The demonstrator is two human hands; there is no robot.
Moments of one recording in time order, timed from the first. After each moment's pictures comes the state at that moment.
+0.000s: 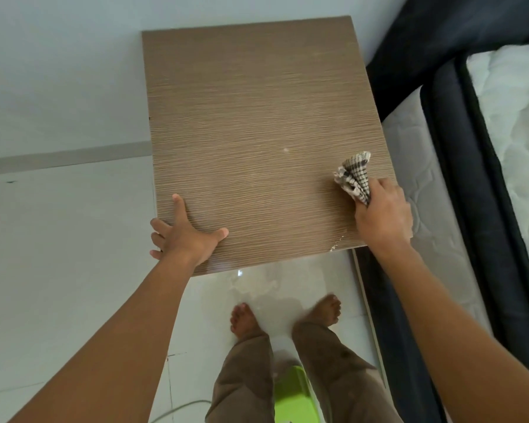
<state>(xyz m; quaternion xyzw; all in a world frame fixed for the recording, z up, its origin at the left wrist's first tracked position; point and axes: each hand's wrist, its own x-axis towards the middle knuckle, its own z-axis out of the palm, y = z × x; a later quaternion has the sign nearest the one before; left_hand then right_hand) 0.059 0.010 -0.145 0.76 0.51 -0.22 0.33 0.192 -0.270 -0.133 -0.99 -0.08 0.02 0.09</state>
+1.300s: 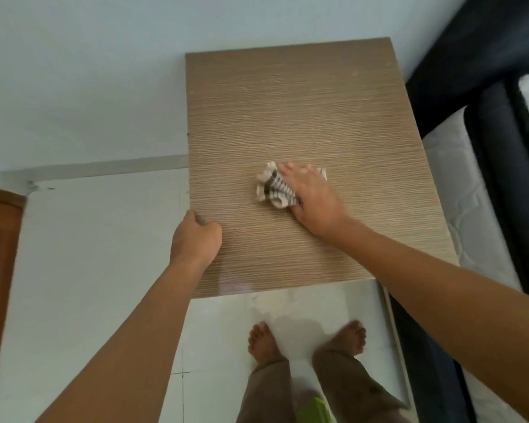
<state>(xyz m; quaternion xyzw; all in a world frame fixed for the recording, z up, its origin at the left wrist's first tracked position) 0.066 0.042 -0.115 0.73 0.51 -0.11 0.44 0.216 -0.128 -0.174 -0.87 -0.43 0.09 0.23</state>
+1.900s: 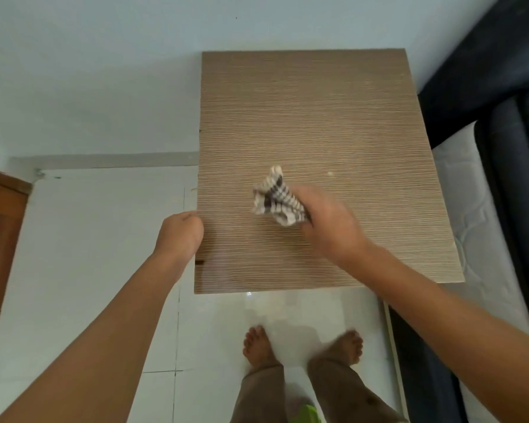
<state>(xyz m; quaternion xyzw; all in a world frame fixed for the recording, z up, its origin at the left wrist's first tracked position) 0.054 0.071 -0.112 0.63 0.56 -0.11 0.52 0.170 -0.132 -0.096 -0.86 -0.40 0.13 0.30</state>
